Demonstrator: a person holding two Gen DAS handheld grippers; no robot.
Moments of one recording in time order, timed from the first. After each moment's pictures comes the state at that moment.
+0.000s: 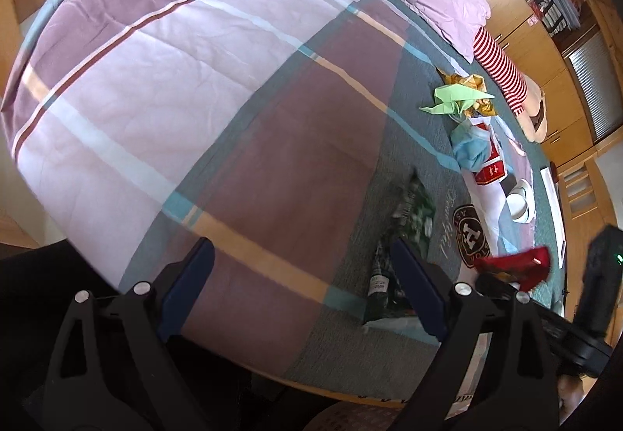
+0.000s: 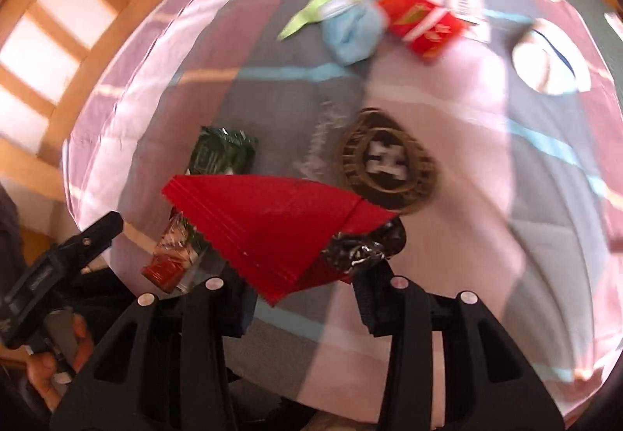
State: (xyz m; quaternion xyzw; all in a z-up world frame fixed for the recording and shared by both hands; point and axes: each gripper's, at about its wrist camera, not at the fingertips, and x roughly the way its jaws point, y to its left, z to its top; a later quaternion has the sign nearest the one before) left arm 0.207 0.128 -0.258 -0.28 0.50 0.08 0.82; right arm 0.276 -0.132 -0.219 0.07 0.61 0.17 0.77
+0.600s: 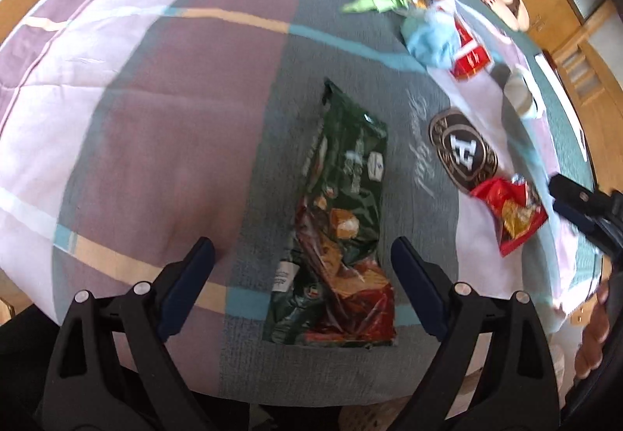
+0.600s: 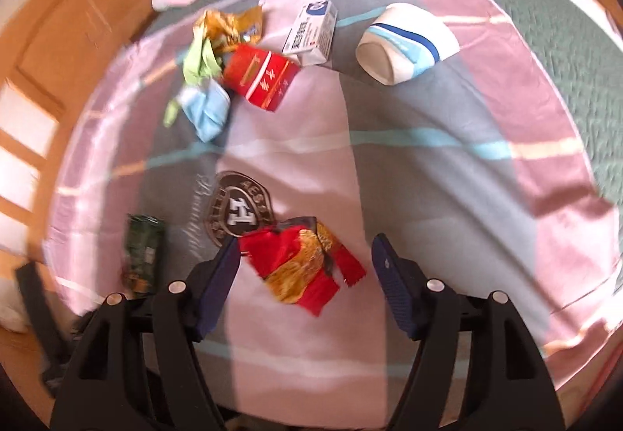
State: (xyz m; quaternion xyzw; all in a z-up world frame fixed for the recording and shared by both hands) left arm 0.255 0.037 -0.283 -0.13 0.58 -0.01 0.81; right arm 0.295 -0.197 -0.214 0.08 0.57 0.04 0.81
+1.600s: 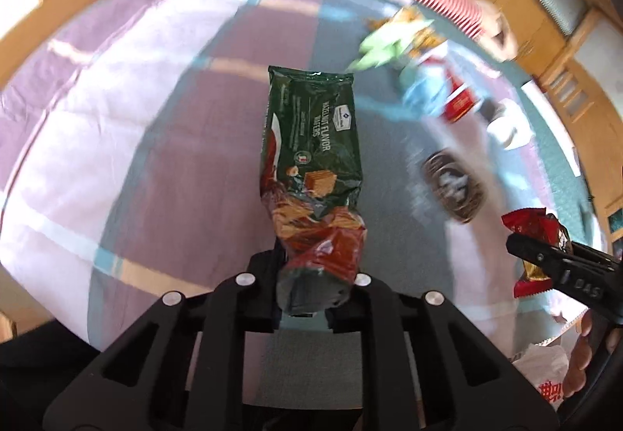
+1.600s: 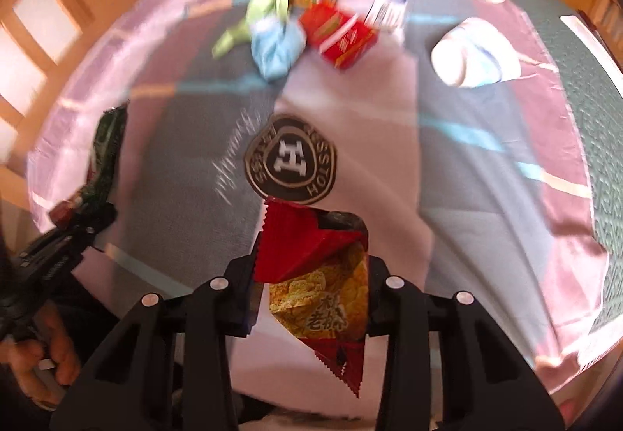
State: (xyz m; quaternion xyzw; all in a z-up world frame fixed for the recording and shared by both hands) left arm 0.232 0.062 -0.247 -0.13 0.48 -0.01 0.87; right arm 0.258 -0.176 -0.196 0.02 0.56 0.11 0.82
